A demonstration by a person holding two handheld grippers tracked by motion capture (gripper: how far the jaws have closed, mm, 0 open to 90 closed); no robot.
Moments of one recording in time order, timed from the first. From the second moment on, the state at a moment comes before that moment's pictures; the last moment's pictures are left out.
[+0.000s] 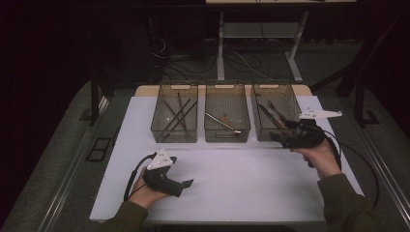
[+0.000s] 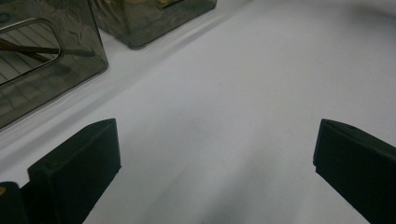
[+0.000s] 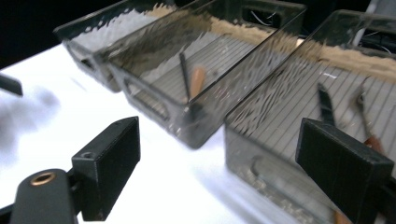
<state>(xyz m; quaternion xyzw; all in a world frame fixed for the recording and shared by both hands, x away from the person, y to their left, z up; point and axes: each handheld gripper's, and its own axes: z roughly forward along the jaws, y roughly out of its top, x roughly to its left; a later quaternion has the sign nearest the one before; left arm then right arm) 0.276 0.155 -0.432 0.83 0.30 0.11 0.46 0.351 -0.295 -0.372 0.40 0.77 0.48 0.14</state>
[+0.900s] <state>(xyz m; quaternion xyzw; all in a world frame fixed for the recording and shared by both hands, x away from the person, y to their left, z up) 0.273 0.154 -0.430 0.84 0.26 0.09 0.47 0.268 -0.292 -0.432 0.38 0.78 0.48 0.13</state>
